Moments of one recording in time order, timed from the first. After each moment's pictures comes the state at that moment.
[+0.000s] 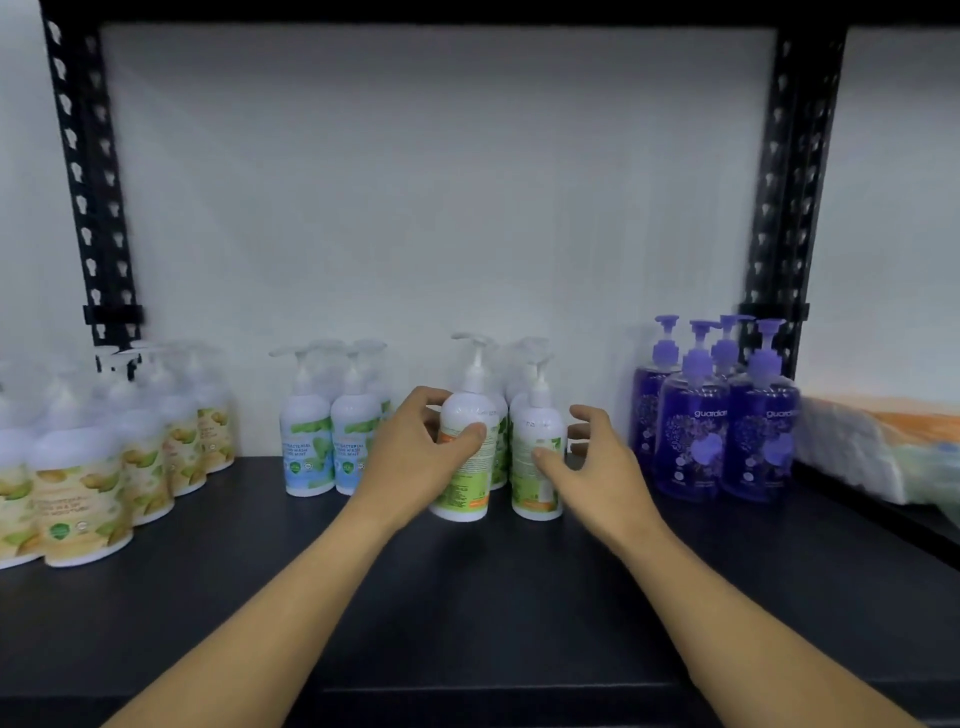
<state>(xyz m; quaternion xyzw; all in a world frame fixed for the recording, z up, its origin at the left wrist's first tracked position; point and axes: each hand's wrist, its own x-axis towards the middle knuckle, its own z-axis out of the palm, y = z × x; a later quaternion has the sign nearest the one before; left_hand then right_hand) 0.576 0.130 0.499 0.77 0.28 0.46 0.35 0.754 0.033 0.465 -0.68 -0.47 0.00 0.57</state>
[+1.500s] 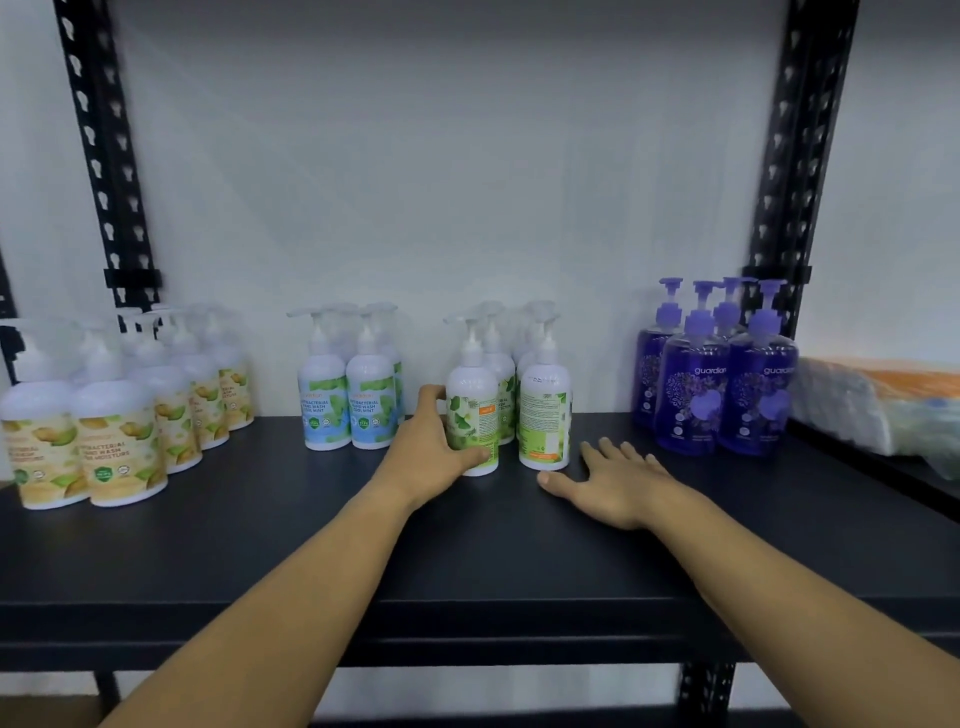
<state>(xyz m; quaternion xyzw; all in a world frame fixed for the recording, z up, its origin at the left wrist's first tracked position) 0.575 0.151 0.452 0.82 0.30 0.37 0.32 0.753 0.012 0.451 -0.88 -0.47 0.07 0.06</state>
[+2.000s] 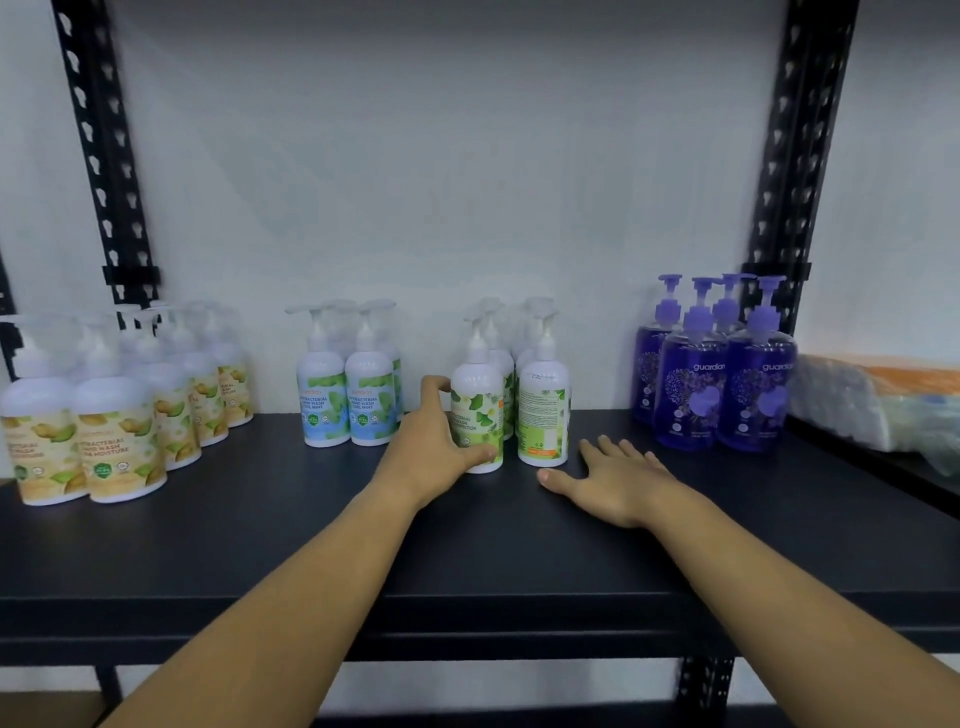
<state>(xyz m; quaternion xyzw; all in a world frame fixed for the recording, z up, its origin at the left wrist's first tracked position) 0.577 0.145 0.453 0.83 0.30 0.38 0.26 0.752 0.009 0.451 -0.88 -0.47 0.07 0.06</state>
